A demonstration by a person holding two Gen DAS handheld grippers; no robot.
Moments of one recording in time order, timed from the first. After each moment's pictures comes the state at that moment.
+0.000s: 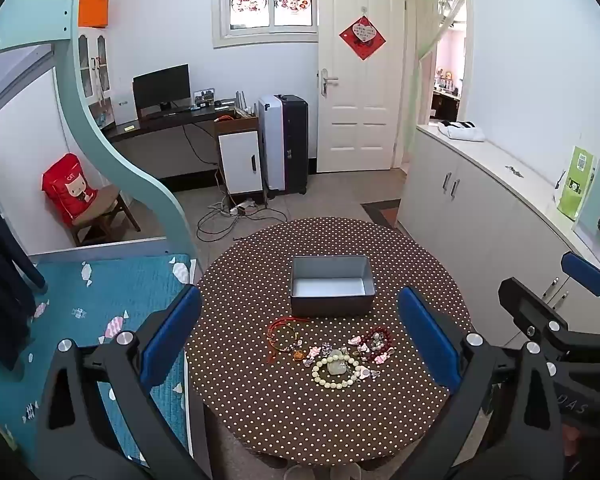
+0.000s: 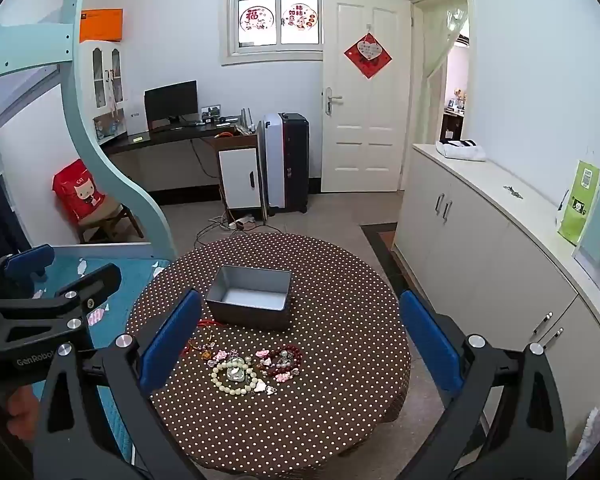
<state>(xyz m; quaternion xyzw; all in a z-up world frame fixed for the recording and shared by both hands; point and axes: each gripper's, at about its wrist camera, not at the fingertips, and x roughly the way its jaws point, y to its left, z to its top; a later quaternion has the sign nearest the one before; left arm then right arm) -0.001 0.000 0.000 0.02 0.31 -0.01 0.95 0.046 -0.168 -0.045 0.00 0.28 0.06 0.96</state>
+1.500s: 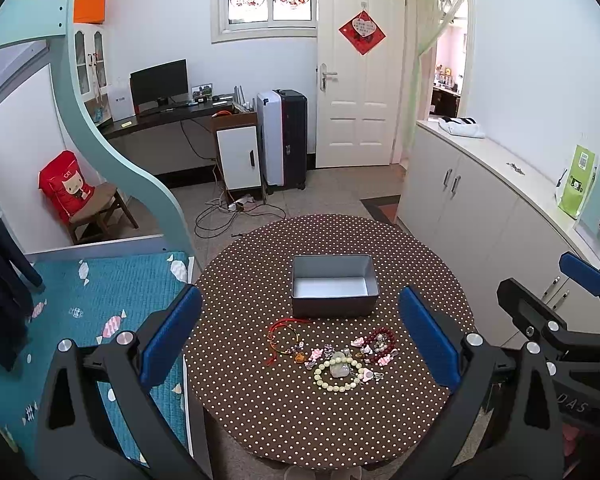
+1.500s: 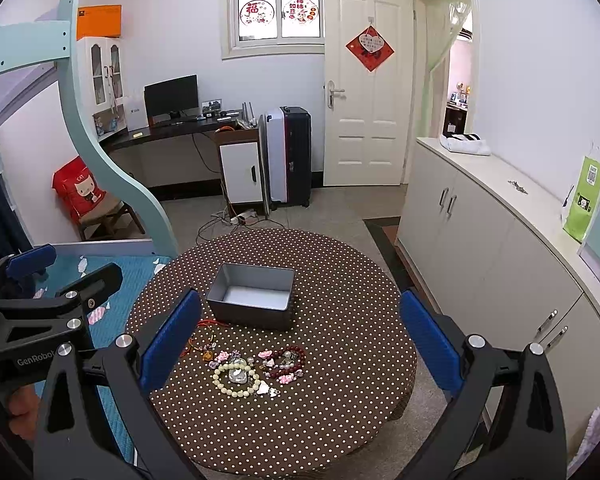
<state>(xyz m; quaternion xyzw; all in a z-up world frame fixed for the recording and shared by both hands) 0.014 0.007 -0.001 0.01 0.32 -0.01 0.95 0.057 -0.160 -0.055 0.00 0.29 0.06 0.96</state>
